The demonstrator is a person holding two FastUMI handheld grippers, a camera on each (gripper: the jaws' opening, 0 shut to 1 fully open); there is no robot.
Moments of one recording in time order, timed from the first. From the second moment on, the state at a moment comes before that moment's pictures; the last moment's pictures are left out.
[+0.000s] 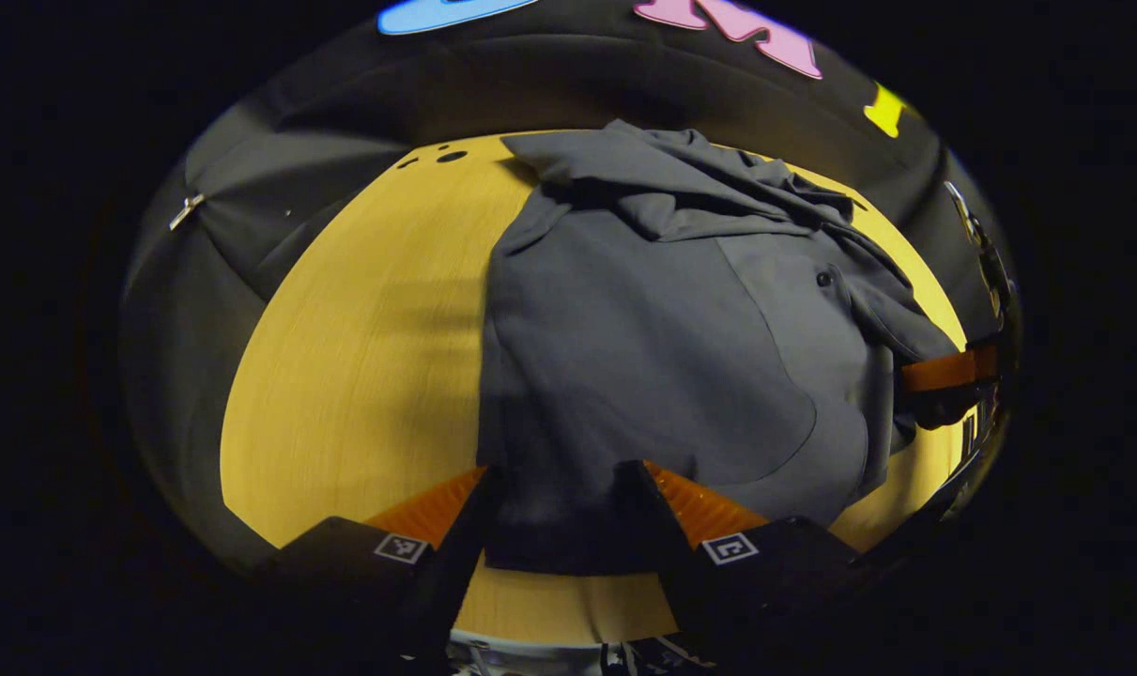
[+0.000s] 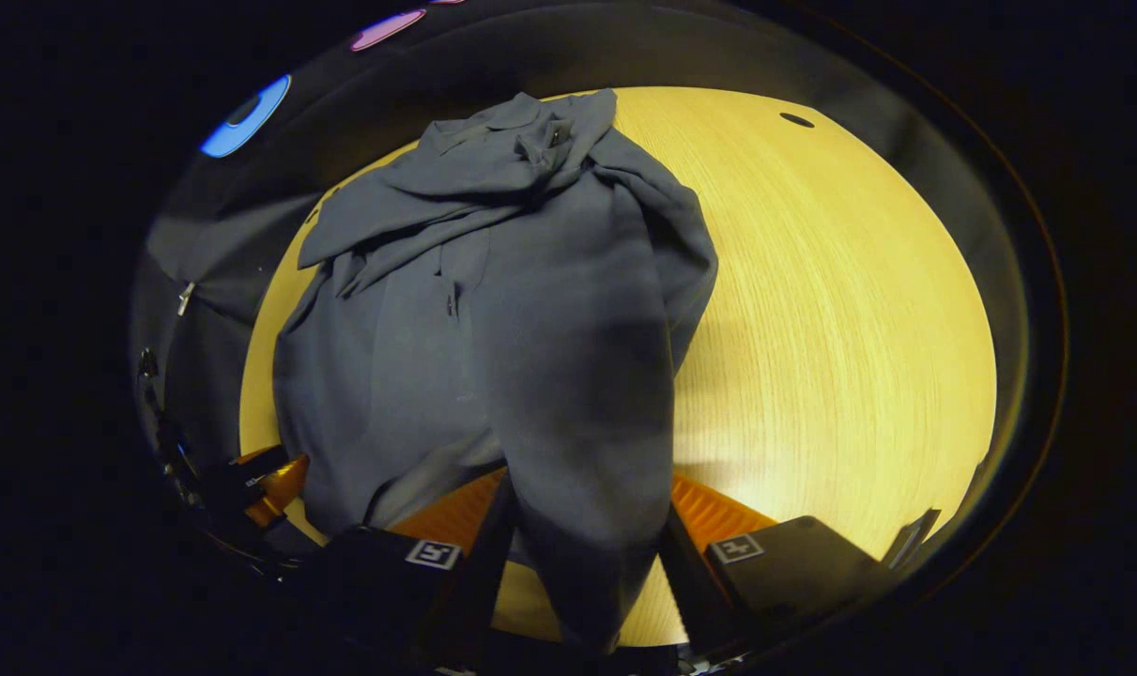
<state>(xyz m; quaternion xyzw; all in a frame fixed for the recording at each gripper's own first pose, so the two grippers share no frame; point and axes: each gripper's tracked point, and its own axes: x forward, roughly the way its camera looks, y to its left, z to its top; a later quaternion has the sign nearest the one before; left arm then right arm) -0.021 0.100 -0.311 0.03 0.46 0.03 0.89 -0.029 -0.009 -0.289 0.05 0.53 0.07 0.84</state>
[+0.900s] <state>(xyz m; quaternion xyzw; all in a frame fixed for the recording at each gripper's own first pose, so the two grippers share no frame) 0.001 0.069 -0.277 -0.01 0.43 -0.01 0.90 -0.017 -0.001 -0.262 0.03 0.48 0.16 0.86</state>
